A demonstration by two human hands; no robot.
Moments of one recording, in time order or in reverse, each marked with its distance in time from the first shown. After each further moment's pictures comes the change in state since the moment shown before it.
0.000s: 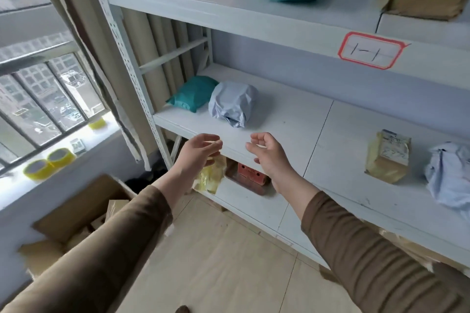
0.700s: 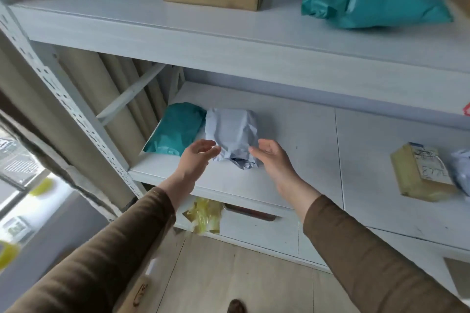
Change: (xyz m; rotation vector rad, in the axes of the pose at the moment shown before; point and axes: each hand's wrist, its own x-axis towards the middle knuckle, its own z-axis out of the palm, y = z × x) left_hand 0.269 0.015 -0.062 0.141 -0.204 0.007; right_hand 0.206 -0.009 0.074 0.064 0.273 0.161
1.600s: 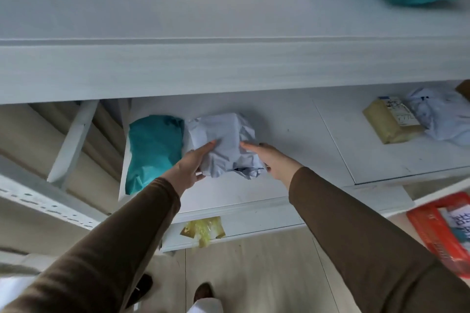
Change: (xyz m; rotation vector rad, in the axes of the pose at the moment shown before) left_hand 0.138 -0.017 -0.032 -0.136 -0.476 -0.464; right_hand 0.080 0.025 0.060 0.168 0.120 0.458
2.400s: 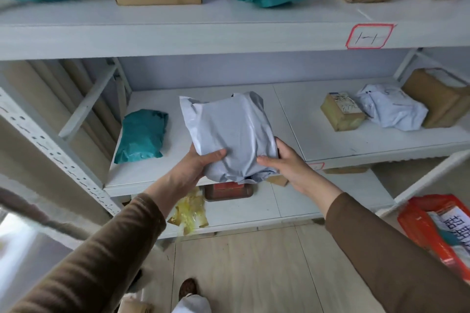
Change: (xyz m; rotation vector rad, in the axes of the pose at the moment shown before) left_hand -0.186 -0.083 0.120 0.088 -0.232 0.452; right_hand -0.215 0.087 -0.136 -0.027 -0.108 -0.479
